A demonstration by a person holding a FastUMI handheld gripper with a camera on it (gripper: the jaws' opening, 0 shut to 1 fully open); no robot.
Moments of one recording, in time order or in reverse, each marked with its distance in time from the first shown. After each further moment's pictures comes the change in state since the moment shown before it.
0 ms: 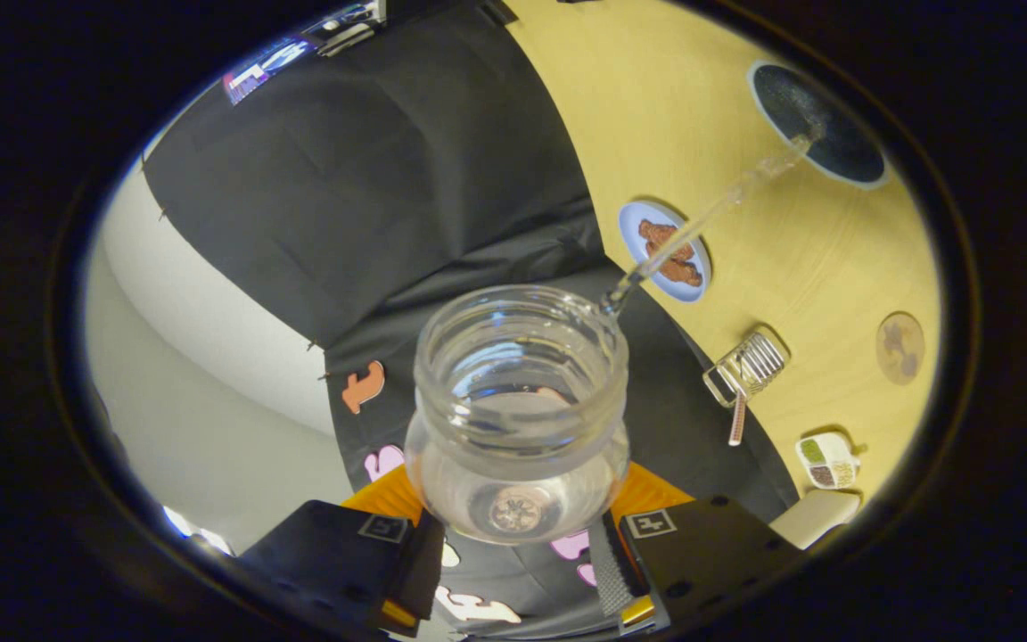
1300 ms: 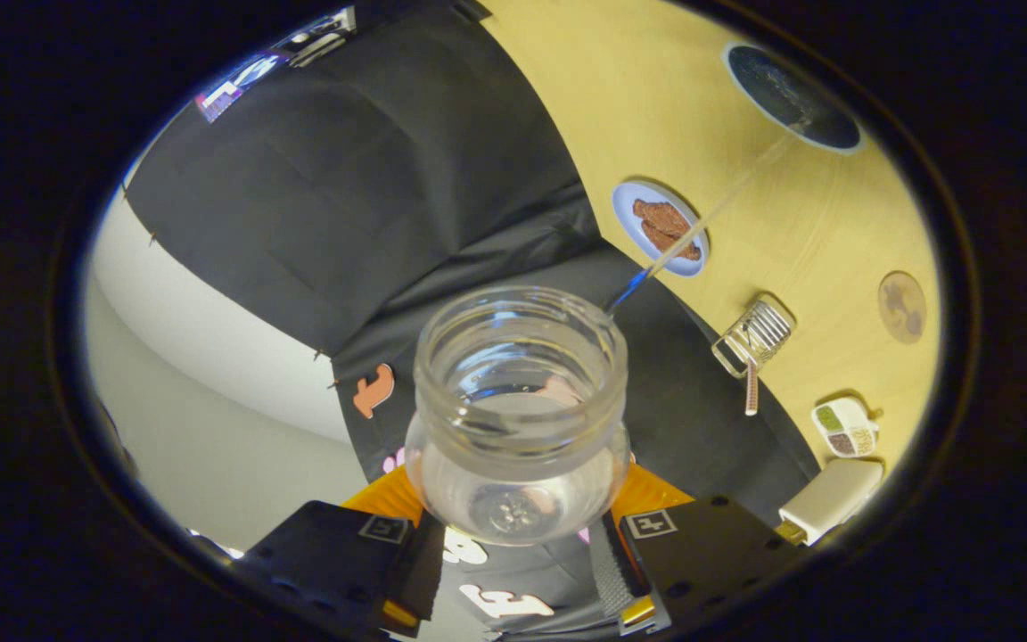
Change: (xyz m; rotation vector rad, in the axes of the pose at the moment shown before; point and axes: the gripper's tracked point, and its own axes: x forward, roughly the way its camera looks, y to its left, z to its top) arm -0.004 0.013 -0.016 0.057 0.037 -0.007
